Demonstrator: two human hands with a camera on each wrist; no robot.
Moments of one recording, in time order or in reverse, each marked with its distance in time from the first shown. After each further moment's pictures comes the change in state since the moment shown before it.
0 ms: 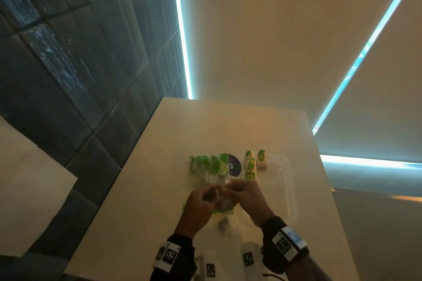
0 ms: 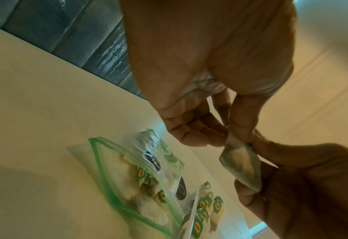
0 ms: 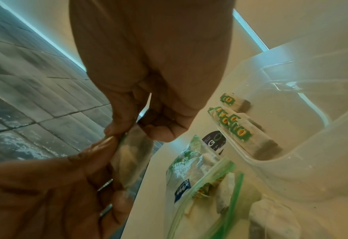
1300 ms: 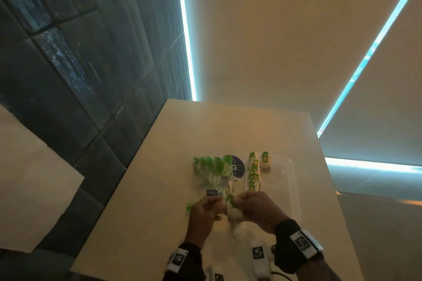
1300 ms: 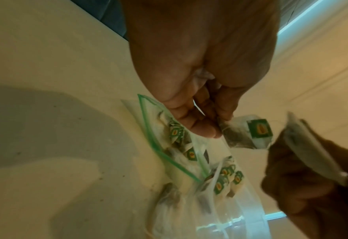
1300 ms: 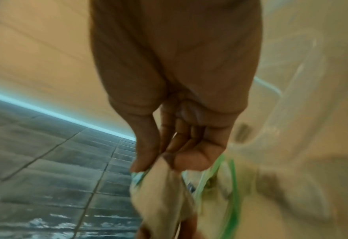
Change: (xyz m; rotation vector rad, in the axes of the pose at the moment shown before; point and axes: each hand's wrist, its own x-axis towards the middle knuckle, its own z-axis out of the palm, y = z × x) left_hand -0.007 -0.042 0.019 -0.185 0.192 -0.257; right_hand -0.011 0.005 -0.019 0.282 -0.050 0.485
